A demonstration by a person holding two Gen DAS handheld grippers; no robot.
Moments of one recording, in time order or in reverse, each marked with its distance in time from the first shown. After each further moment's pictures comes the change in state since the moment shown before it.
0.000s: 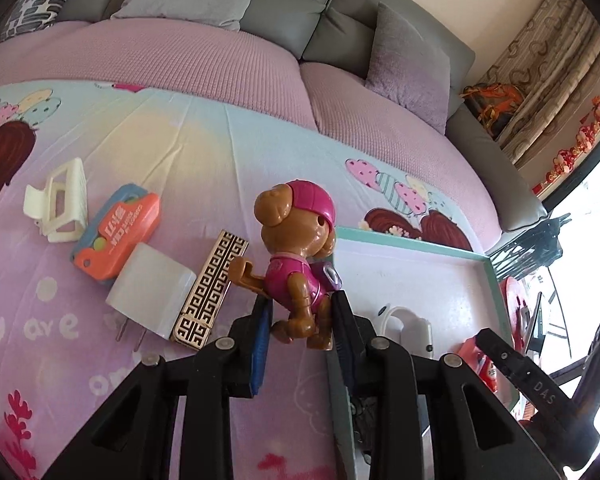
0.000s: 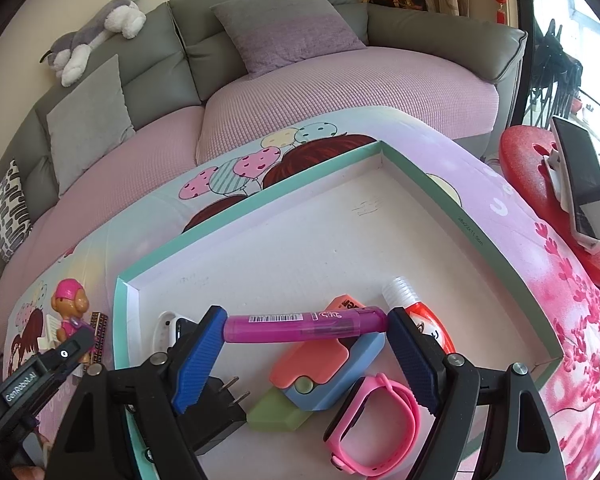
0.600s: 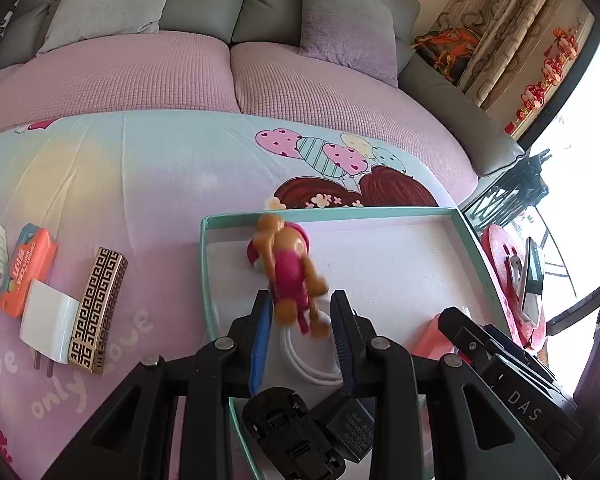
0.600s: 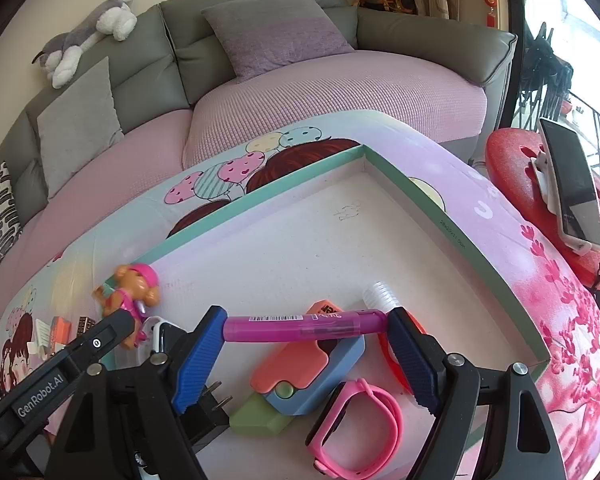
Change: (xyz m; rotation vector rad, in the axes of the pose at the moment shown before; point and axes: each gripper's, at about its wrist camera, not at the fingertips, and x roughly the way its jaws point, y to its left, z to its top) left arm 0.043 -0.068 0.002 0.178 0.101 -0.044; right arm 0.001 -0.006 0.002 0.007 -0.011 -0.042
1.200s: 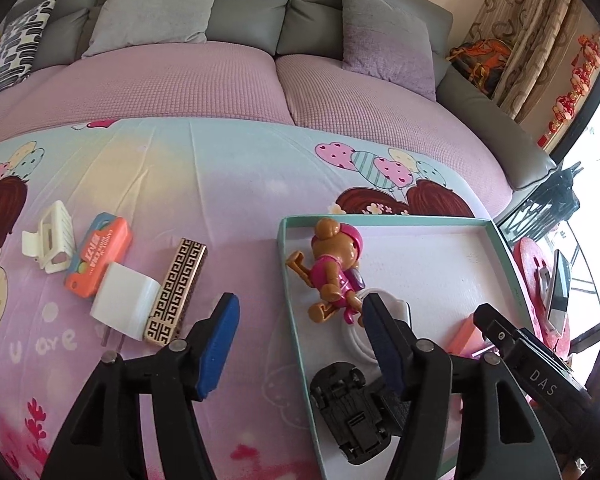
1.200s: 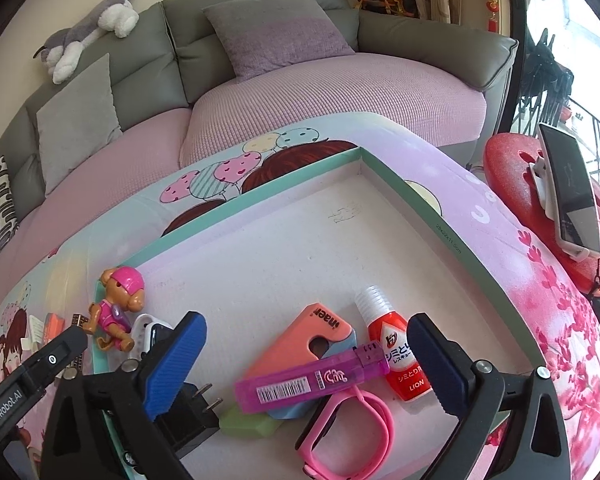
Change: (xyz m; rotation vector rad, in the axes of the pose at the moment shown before) left arm -0.034 0.021 -0.010 -0.037 -0.050 0.158; right arm 0.002 -0.002 0.000 -0.025 -0.012 -0.014
